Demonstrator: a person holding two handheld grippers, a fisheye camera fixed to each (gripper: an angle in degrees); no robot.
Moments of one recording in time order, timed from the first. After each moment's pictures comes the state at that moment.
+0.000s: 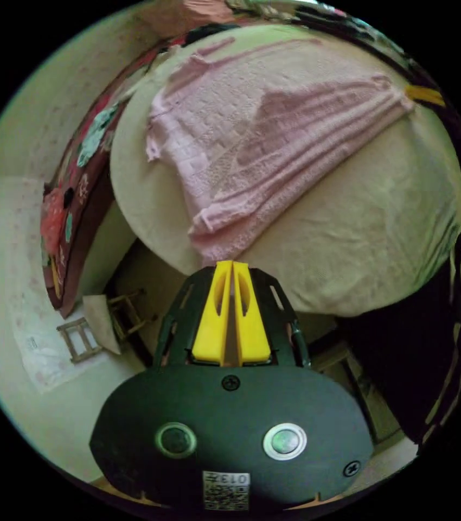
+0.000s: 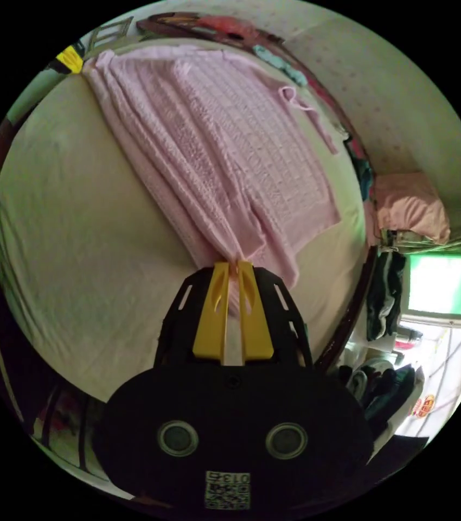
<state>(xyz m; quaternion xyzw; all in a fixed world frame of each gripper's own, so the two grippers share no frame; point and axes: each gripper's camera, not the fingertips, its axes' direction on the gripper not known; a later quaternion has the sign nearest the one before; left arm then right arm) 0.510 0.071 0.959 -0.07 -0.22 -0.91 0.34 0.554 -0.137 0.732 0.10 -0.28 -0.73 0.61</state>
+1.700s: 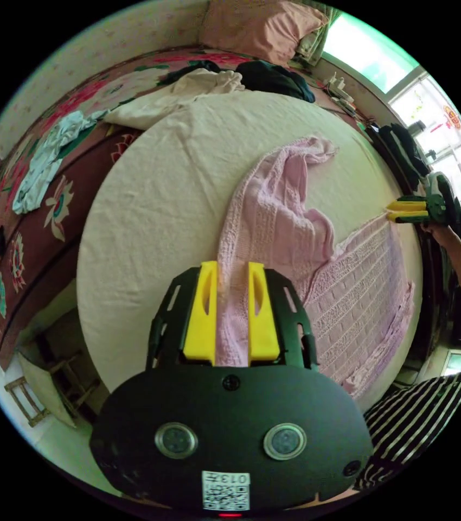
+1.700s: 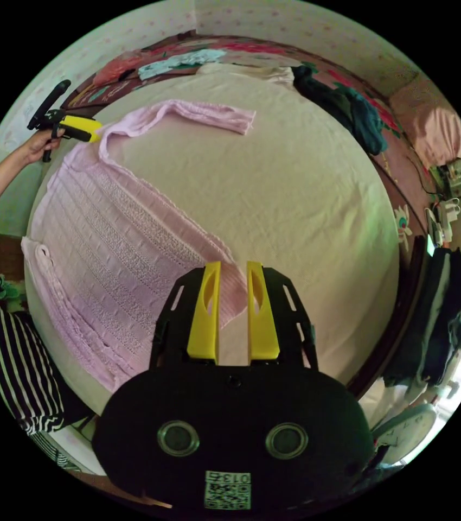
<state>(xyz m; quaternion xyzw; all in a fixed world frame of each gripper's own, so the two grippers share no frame) 0.565 0.520 0.832 0.18 -0.23 -0.90 0.32 0.235 -0.431 0.864 -0.14 -0.41 -0.67 0.61</state>
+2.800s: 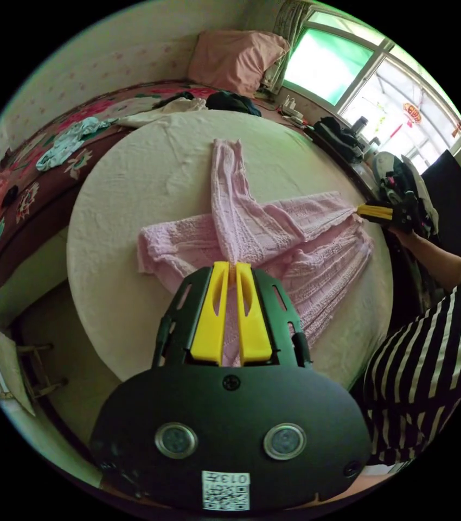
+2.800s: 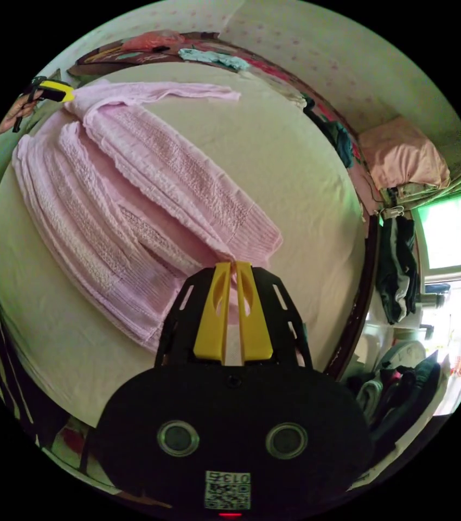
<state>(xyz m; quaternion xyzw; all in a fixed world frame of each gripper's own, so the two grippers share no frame) 0.682 0.312 0.941 0.26 -0.32 -0.86 0.32 0.404 -0.289 0.772 0.06 -0.32 -0.67 0.67</state>
